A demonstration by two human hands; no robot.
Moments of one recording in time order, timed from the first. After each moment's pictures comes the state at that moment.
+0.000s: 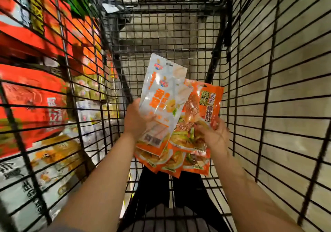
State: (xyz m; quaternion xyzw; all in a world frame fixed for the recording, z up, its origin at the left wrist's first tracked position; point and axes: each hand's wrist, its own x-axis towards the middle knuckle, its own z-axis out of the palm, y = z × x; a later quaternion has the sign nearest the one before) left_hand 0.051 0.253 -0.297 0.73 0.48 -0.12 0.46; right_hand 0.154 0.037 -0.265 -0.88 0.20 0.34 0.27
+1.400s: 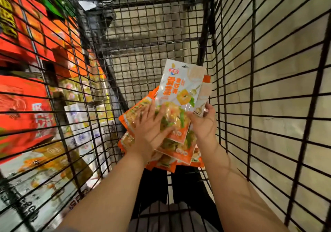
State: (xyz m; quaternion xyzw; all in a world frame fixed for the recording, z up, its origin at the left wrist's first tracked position) left_hand 0.055 0.185 -0.279 0.89 0.21 -0.28 0.28; right_hand 0.149 0.054 -0.271 -0.79 0.26 0.29 0.48
